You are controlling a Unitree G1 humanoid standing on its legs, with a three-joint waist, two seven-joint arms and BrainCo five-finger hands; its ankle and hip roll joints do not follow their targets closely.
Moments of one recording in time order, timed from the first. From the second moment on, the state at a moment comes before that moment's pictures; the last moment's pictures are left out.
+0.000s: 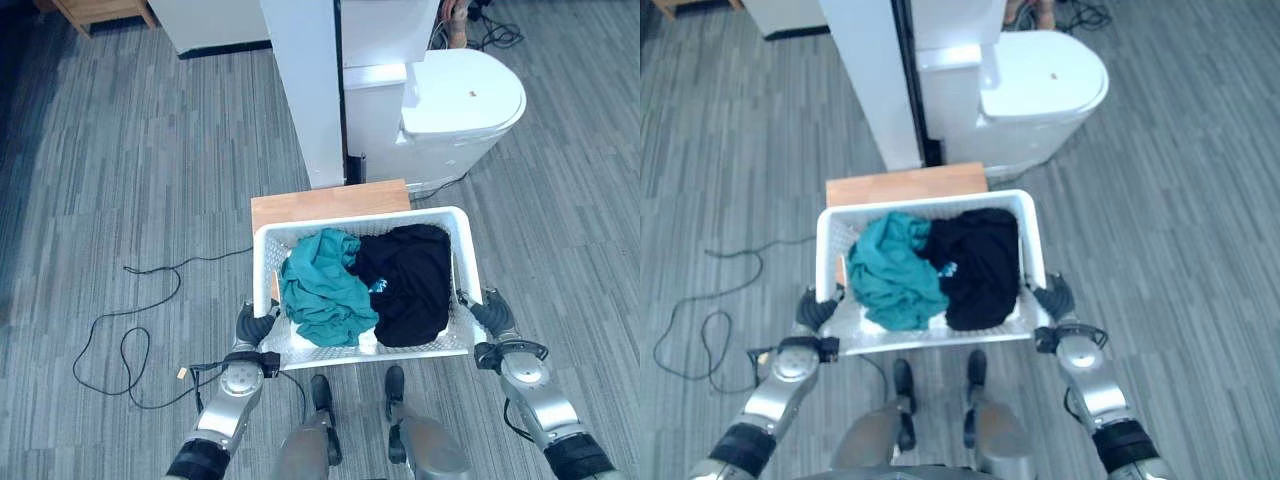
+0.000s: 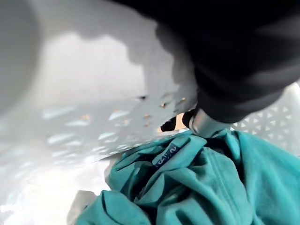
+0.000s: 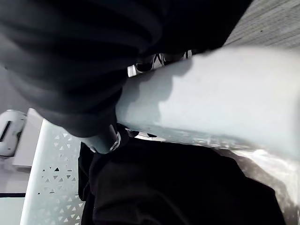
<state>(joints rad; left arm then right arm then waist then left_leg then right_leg) -0.02 0.35 -0.20 0.30 -0.16 -0.01 0.23 -0.05 -0.42 0.19 0.19 0.19 -0.02 -0.20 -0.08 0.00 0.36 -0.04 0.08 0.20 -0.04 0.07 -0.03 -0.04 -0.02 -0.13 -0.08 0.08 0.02</state>
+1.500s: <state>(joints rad) 0.15 0.36 -0.24 0.25 -0.19 0.00 0.17 0.18 -0.40 0.16 0.13 0.16 -0.03 -0.13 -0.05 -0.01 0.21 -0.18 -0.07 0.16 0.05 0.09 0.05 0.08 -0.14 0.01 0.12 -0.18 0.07</state>
